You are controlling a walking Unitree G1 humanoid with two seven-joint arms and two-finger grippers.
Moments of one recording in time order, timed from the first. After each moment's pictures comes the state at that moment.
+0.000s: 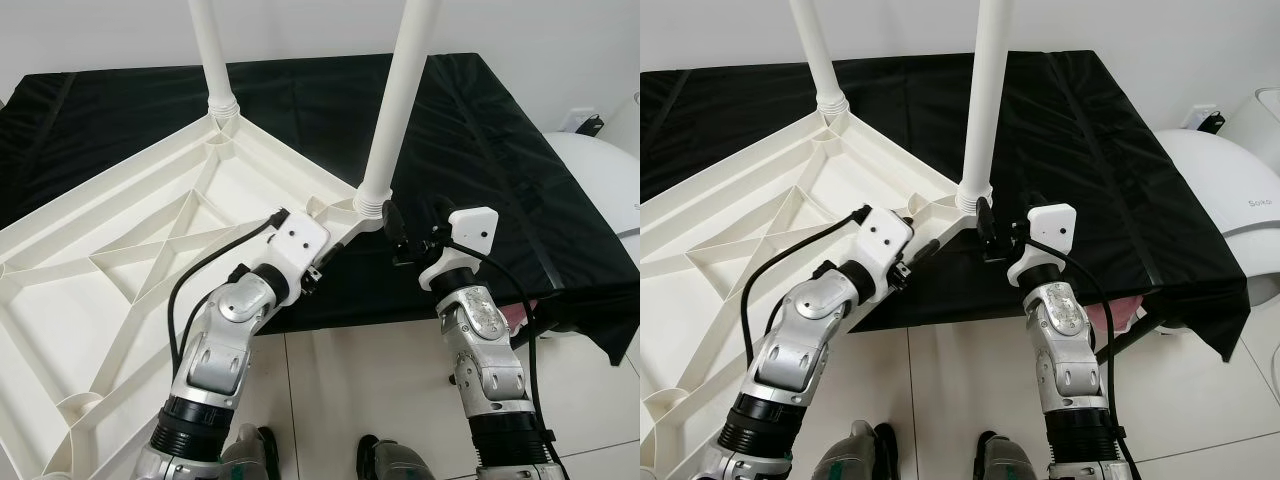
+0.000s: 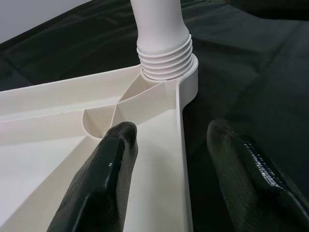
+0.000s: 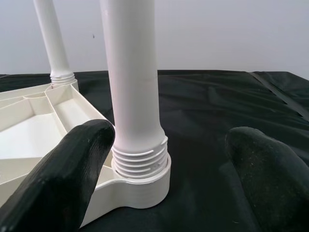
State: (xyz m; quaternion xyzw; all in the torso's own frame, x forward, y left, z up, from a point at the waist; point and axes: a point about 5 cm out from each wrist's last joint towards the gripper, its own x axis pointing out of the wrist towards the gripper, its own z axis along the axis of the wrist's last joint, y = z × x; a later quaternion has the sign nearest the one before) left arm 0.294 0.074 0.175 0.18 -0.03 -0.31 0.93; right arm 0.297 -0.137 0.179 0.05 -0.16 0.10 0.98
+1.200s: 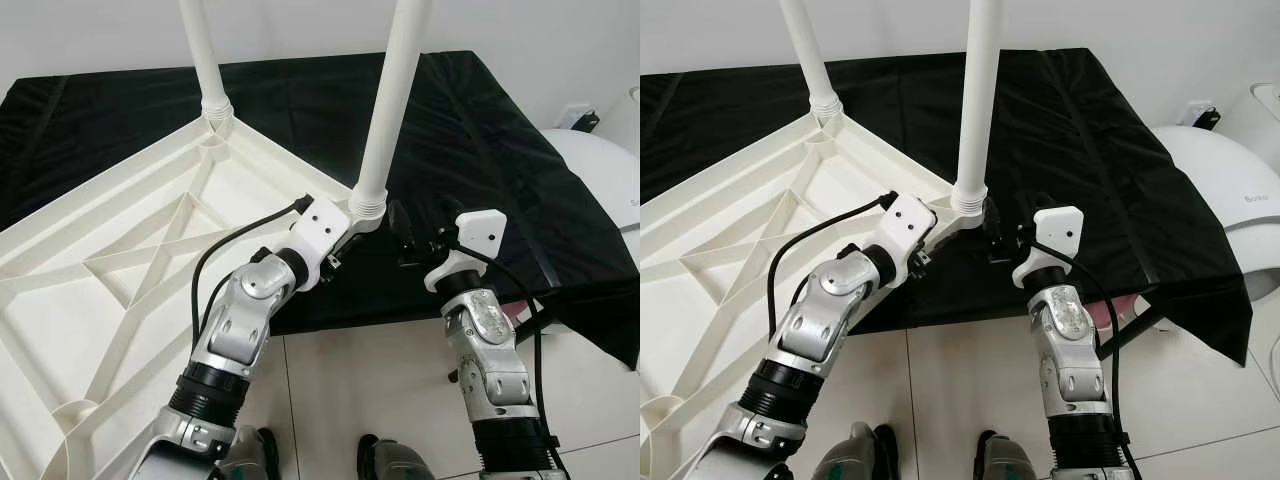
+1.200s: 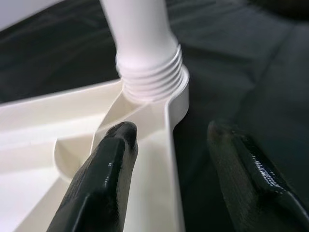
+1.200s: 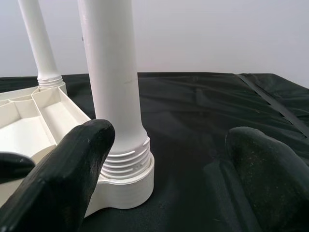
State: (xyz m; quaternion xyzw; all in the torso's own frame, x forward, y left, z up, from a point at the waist) left arm 0.316 0.059 0.177 0.18 -0.01 -0.33 0.93; right arm 0.293 -0.140 0.180 0.04 -0.17 0.09 0.98
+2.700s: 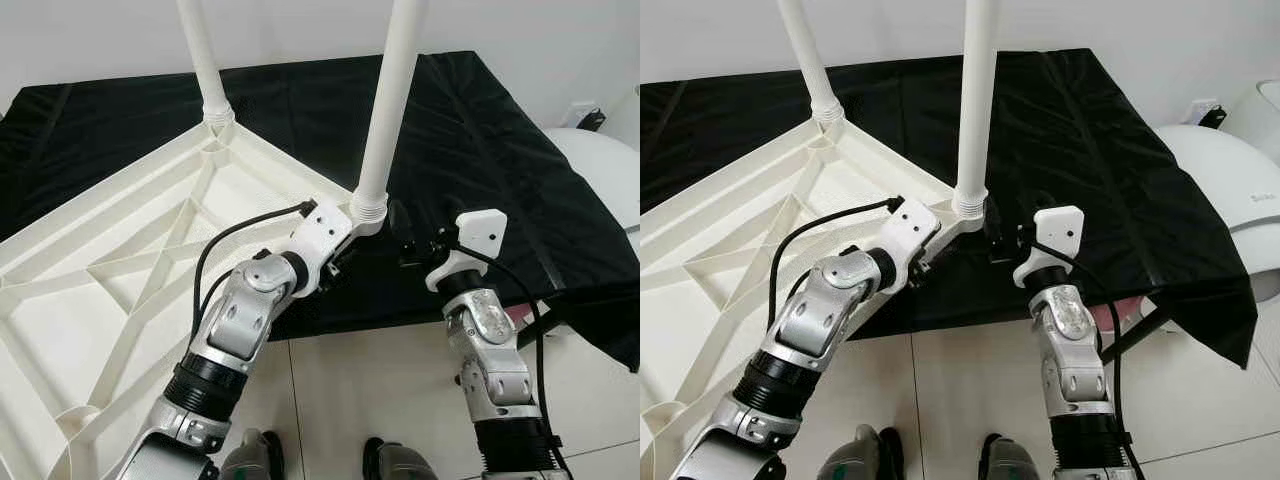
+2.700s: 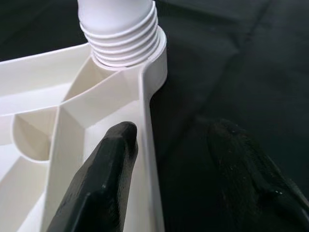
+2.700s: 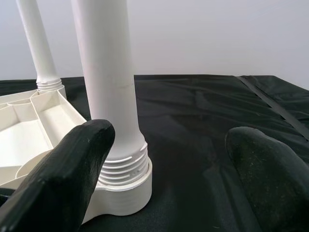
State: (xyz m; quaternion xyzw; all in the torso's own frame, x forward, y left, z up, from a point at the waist) left arm 0.310 0.050 0.175 0.18 0.07 -0.37 0.91; right arm 0.293 -0.142 0.181 0.04 -0.17 0.09 0.98
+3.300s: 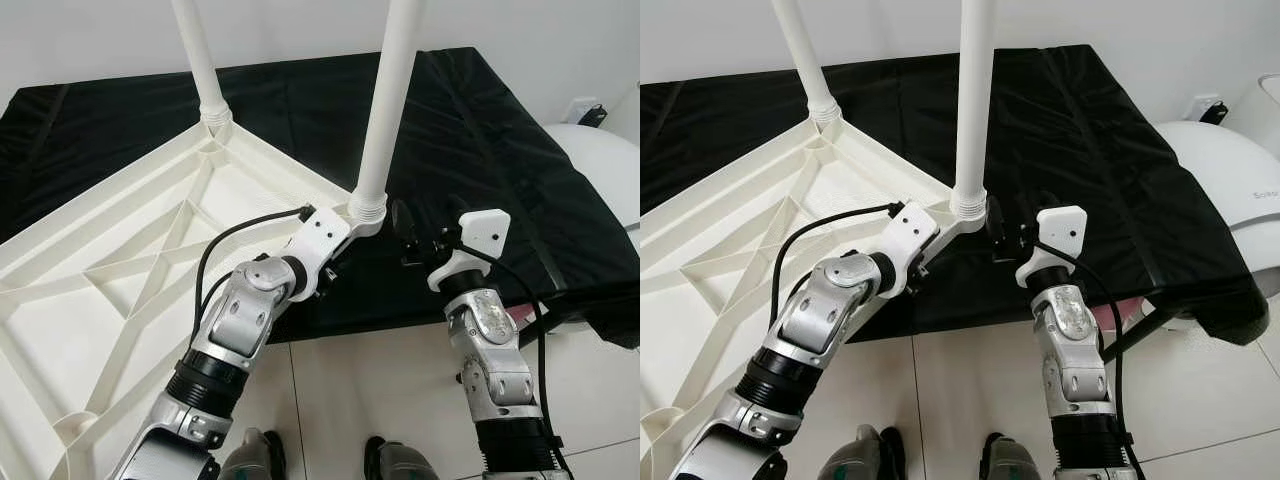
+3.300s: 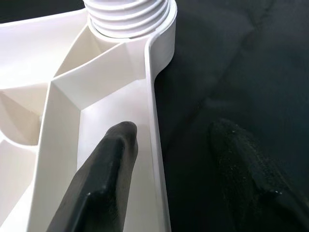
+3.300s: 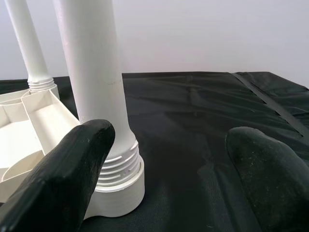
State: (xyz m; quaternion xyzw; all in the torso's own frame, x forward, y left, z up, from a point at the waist) left arm 0.316 0.055 0.169 0.18 0.11 -0.36 0.91; right arm 0.293 -0.144 0.181 0.04 -0.17 0.09 0.98
